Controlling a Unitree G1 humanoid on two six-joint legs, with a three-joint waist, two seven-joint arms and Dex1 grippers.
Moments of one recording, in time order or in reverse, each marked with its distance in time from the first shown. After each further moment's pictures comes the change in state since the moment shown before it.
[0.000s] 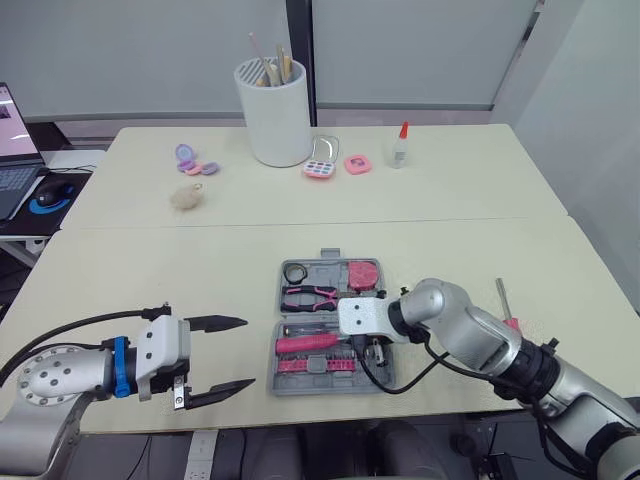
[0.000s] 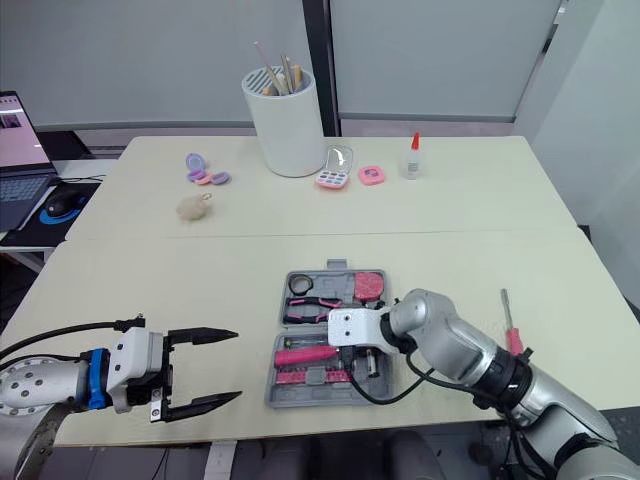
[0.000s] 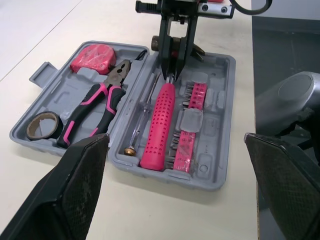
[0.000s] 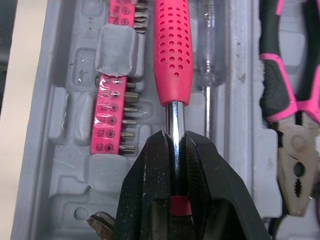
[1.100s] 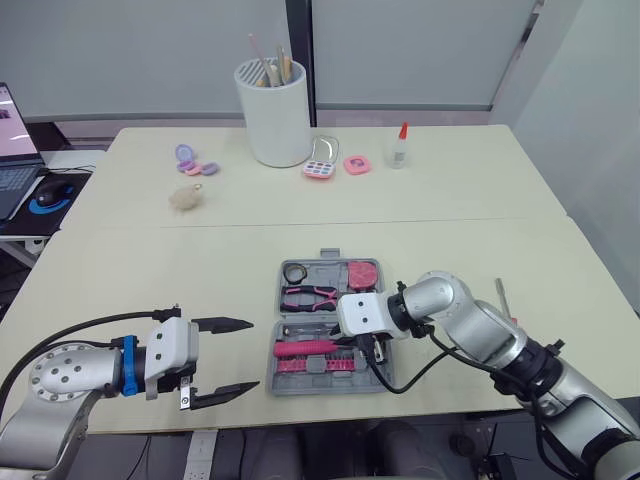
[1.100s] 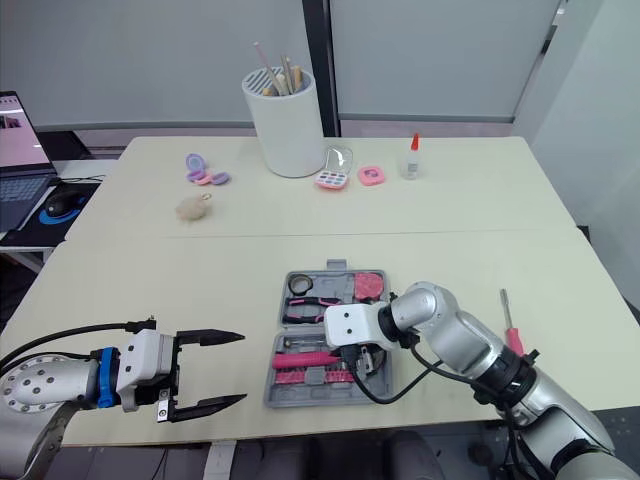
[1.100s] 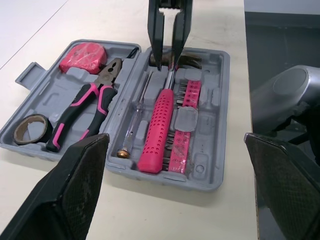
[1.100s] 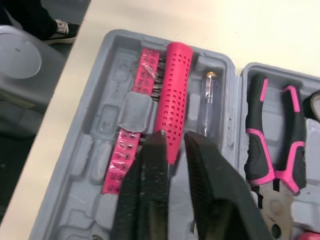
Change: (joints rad) left arm -0.010 0.002 -0.038 0.021 0.025 -0.030 -0.007; right arm 0.031 0.054 -0.103 0.099 0.091 -0.307 0.074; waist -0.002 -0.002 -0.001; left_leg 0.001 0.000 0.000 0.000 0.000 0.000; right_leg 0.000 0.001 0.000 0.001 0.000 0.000
